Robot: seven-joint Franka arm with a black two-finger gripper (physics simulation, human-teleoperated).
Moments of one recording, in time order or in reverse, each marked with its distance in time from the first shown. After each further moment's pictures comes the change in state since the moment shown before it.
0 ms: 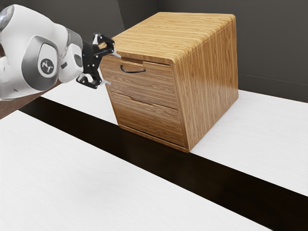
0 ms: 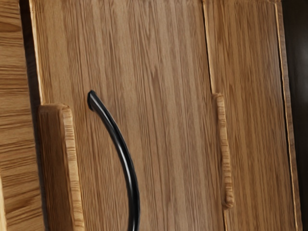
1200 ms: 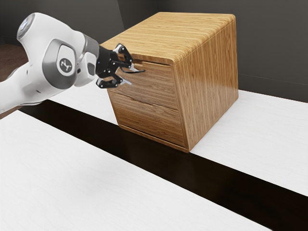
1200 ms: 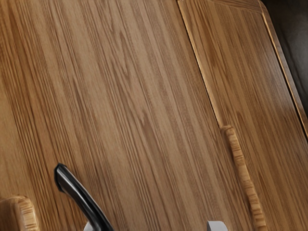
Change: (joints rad) arm -0.012 0.123 -0.013 0.084 -0.135 -0.021 0.295
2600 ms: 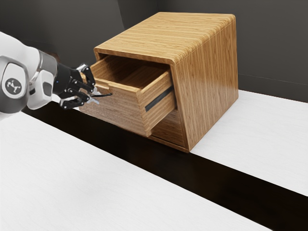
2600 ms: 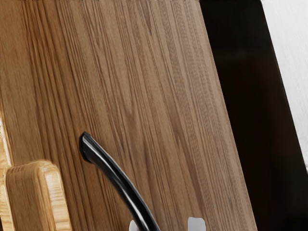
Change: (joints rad) arm 0.051 -0.384 0.022 -0.375 -0.010 -0.057 -0.025
